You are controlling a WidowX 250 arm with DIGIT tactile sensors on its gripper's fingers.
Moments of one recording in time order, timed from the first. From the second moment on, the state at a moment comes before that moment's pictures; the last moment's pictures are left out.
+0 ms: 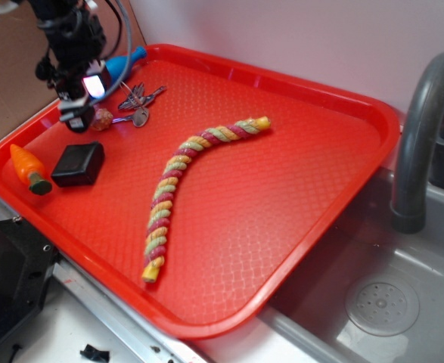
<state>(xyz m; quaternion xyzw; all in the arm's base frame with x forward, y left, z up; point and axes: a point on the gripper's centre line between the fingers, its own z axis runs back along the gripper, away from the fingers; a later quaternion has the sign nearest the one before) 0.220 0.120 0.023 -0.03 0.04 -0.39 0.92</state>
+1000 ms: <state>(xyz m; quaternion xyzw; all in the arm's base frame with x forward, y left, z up) 0.215 0.110 0.018 0.00 0.07 -0.37 0.92</state>
